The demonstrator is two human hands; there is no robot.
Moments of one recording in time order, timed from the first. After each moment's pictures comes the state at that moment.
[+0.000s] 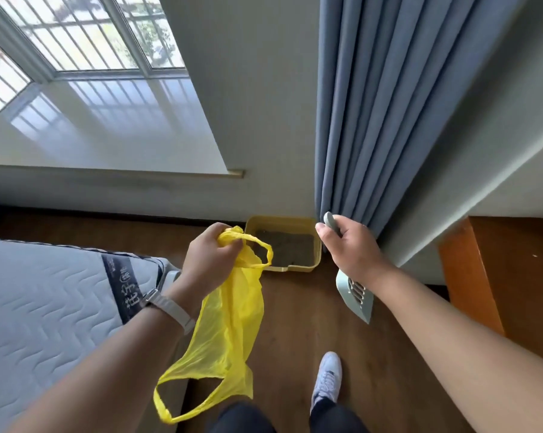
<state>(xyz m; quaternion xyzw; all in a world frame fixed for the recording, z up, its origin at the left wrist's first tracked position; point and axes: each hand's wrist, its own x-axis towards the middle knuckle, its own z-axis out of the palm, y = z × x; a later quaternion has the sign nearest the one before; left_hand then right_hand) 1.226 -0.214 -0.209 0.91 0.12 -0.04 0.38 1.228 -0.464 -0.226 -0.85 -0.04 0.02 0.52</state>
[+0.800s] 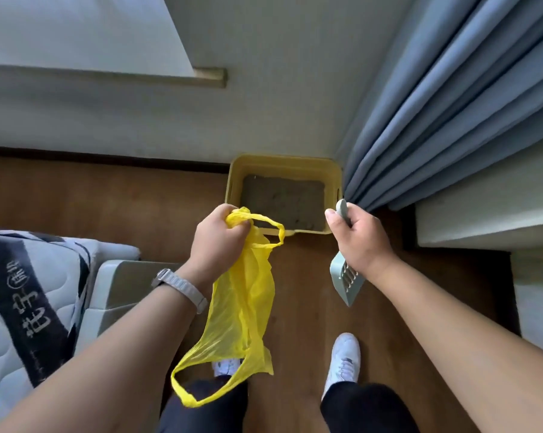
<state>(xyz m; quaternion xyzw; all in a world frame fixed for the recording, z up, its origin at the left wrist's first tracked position) 1.399 -0.148 -0.568 0.89 0.16 -0.16 0.40 1.378 -0.389 -0.577 -0.88 0.11 0.08 0.46</state>
